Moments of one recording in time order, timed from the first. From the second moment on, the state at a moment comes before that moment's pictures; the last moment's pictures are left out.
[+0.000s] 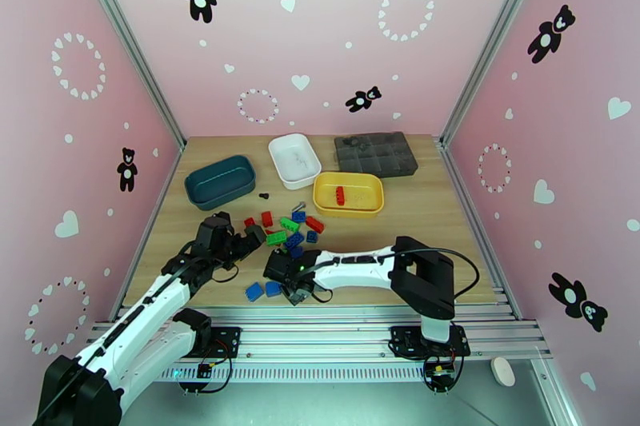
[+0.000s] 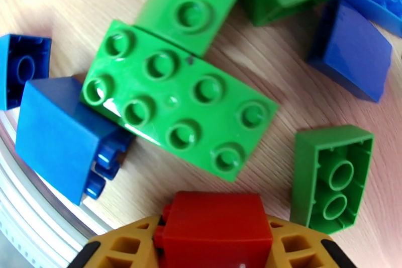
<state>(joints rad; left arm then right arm) -0.34 0.88 0.46 -0.39 0.21 -0.94 1.27 1.87 1.20 -0.66 0.14 0.48</state>
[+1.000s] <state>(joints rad) -0.60 1.49 0.95 -0.09 0.35 -0.93 0.53 1.71 1.34 -0.59 -0.01 0.35</state>
